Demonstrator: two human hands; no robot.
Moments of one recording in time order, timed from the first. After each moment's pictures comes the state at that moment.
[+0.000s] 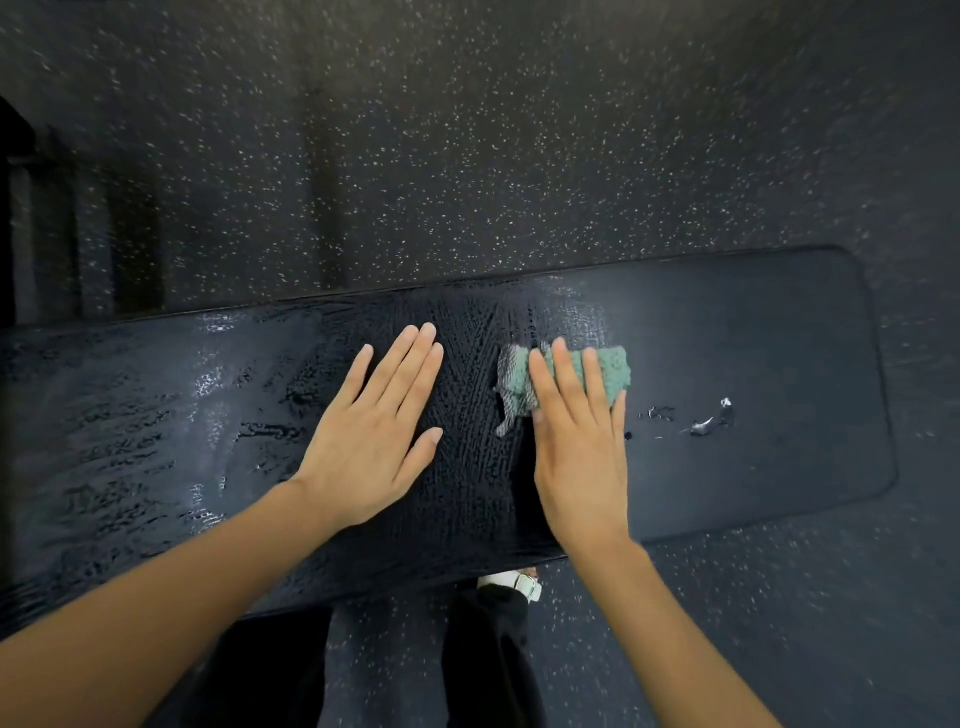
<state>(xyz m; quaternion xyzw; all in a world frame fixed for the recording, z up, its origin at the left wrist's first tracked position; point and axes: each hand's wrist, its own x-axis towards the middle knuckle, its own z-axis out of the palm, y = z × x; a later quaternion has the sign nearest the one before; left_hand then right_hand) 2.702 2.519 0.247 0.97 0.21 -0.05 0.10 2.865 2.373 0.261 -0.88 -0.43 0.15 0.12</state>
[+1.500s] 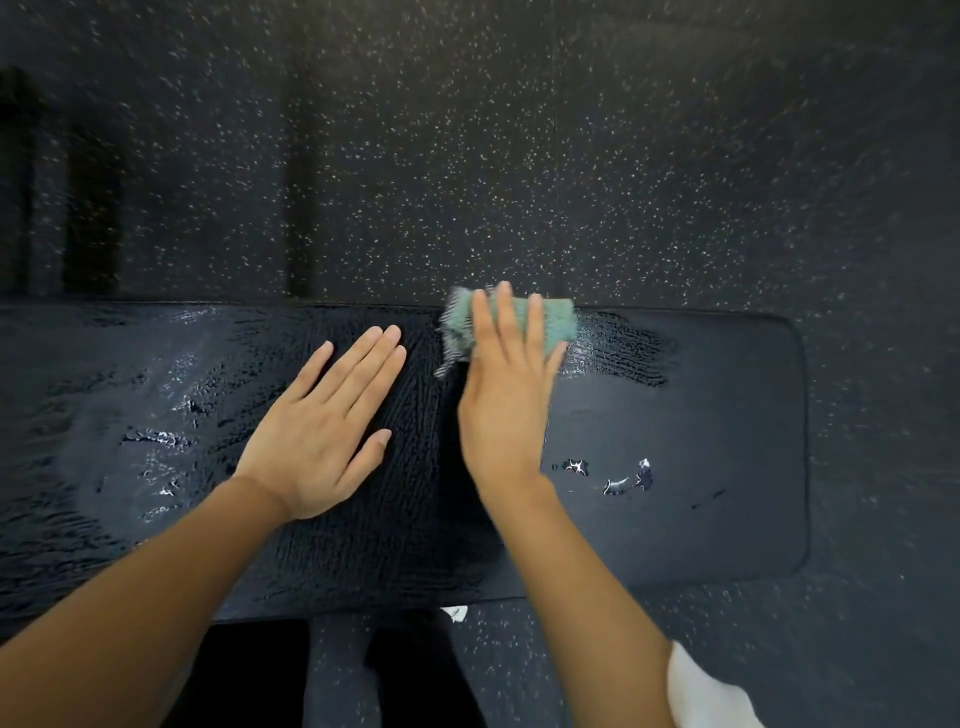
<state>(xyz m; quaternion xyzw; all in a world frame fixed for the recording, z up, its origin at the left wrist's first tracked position) 2.749 2.512 0.251 0.96 0.24 -0.06 0.09 2.925 2.444 0.263 -0.87 -0.44 0.15 0.17</state>
